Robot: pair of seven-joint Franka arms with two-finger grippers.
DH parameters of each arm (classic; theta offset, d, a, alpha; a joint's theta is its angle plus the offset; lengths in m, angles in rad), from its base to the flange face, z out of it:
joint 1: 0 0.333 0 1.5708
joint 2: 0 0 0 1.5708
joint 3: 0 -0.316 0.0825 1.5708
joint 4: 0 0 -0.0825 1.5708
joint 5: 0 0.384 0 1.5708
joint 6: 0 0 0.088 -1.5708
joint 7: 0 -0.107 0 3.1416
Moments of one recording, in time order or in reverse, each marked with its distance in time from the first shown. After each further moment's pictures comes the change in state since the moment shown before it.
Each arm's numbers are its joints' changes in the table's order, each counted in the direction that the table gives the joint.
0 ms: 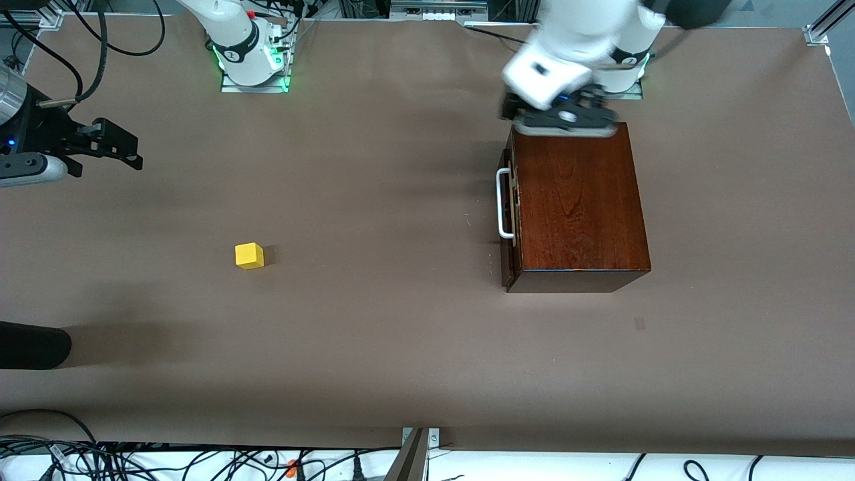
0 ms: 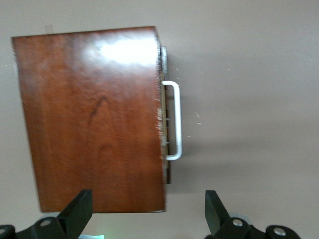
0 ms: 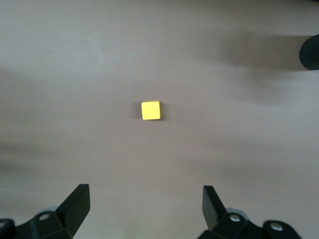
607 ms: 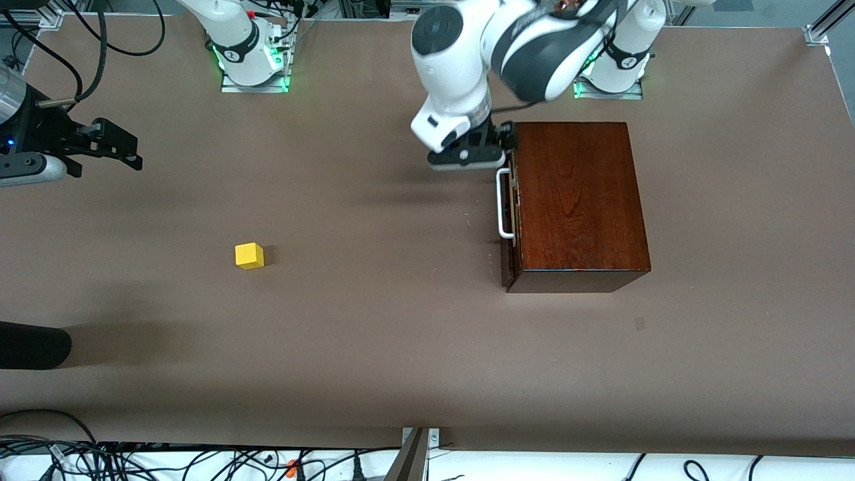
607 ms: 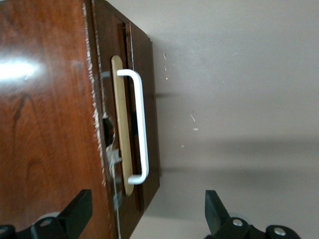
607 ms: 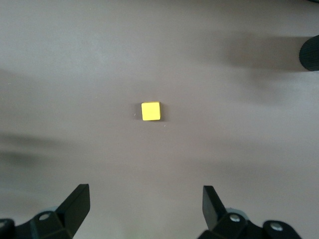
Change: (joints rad) left arm -0.153 -0.287 0.001 -0.017 0.223 0.093 0.183; right arm 0.000 0.000 0.000 -0.001 0.001 0.002 0.000
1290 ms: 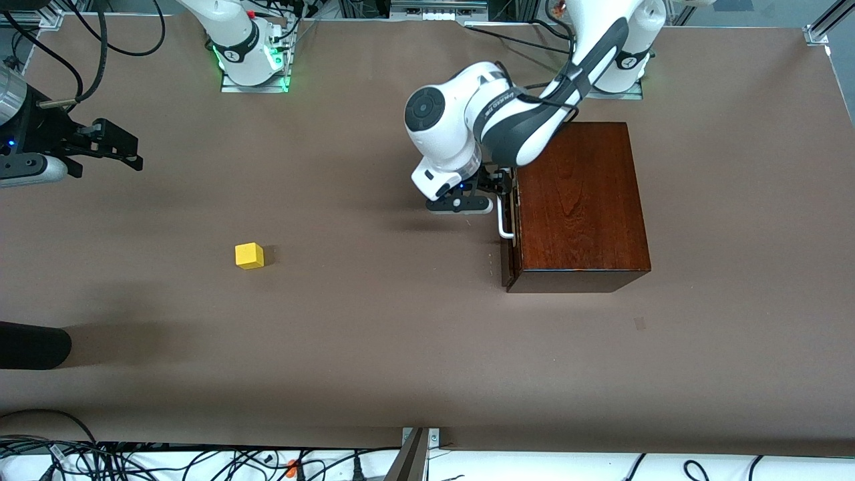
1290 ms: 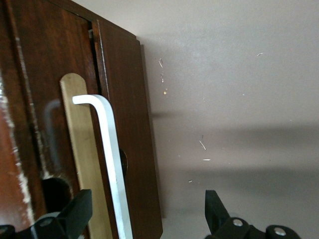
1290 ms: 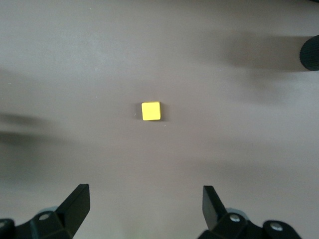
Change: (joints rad) left arm 0.000 -0.168 -0.012 0.008 0.117 0.091 0.004; right arm 0.000 -0.001 0.000 0.000 0.001 0.000 0.000
